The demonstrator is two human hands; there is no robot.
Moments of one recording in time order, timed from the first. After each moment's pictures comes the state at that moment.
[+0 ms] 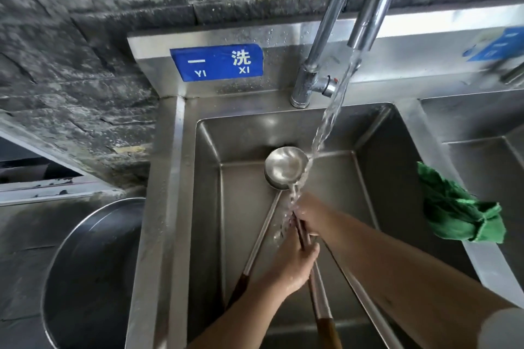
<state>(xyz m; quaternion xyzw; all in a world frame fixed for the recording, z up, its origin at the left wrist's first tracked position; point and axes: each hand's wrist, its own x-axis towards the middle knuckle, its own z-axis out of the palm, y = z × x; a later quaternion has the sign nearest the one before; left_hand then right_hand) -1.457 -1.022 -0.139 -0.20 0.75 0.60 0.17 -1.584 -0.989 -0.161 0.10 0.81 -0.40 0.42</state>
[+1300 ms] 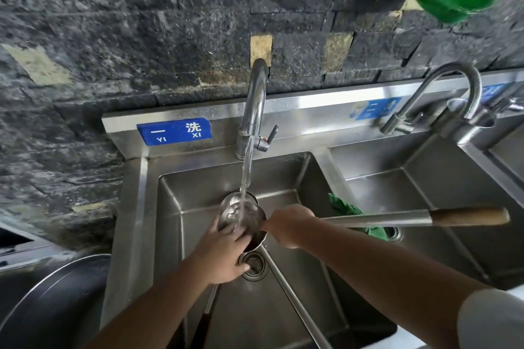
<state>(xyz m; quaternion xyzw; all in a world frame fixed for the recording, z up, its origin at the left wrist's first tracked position) -1.491 -1.084 -0.030 0.17 0.97 -0.02 0.15 -1.579 -0.911 0.036 -0.41 0.87 0.18 0.23</state>
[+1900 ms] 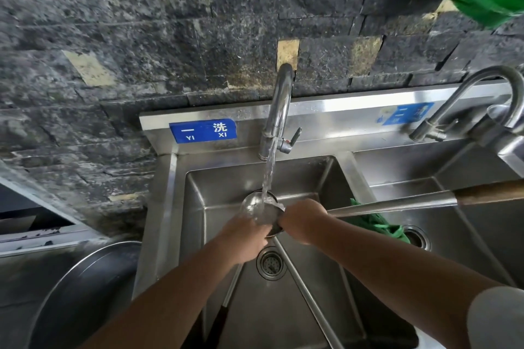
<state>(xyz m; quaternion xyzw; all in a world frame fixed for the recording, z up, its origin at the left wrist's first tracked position) -1.503 -1.071 0.020 0.13 0.98 0.01 0.12 -1.585 -0.925 0.036 -0.42 0.86 0.24 0.17</state>
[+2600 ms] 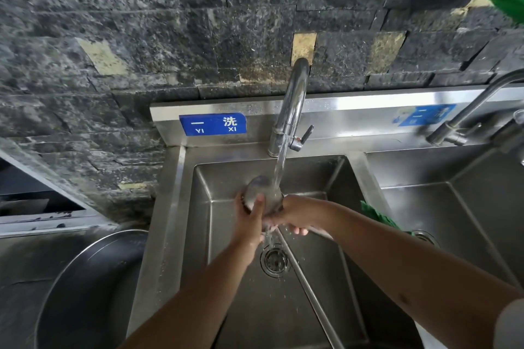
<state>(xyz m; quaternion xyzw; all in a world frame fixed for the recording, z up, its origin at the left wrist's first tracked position) -1.518 -1.054 -0.015 -0.29 0.57 0.76 -0.06 -1.601 -0.942 0.045 -0.24 0.82 -0.24 0.46</state>
